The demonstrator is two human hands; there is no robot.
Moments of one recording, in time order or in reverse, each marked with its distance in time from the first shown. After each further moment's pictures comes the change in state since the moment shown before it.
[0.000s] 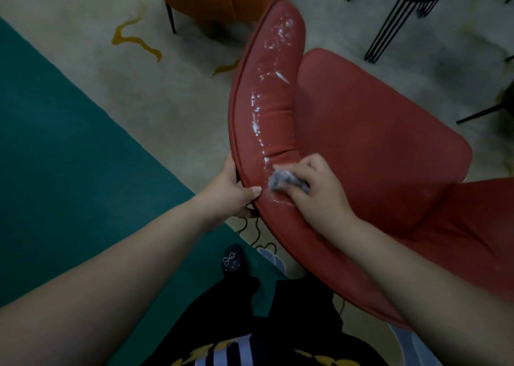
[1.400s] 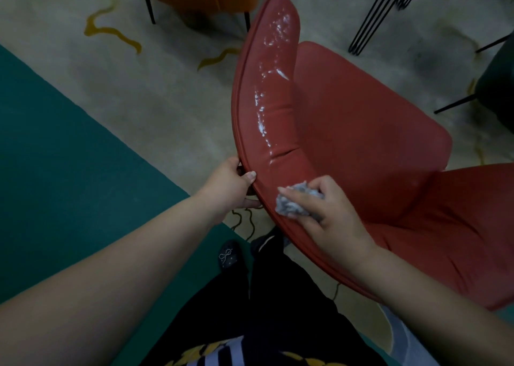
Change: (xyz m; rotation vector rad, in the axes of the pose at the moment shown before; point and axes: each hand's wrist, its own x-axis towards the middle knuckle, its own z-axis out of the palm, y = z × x) left_hand 0.010 0.014 -0.010 -0.066 0.100 -0.132; right_hand -0.044 -0.011 -0.004 -0.206 -0.073 -0.133
